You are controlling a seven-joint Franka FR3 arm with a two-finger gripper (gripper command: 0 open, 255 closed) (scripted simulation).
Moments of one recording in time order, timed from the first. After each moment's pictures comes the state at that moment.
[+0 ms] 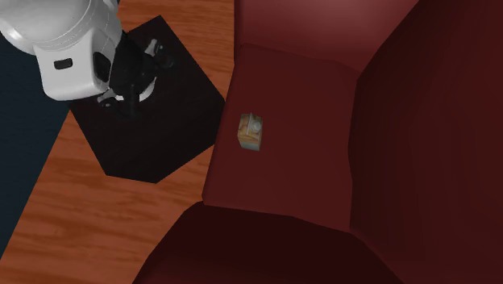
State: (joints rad) arm 0.06 -0.74 0.09 -2.57 0.18 1.94 -0.20
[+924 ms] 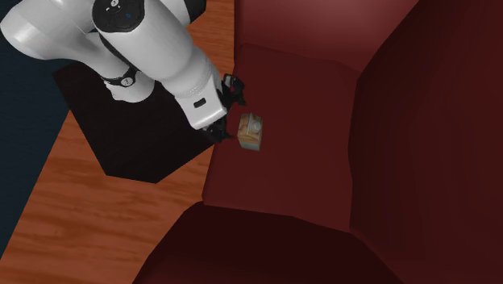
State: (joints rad) arm 0.24 -0.34 0.16 -2.64 0.36 2.60 -0.42
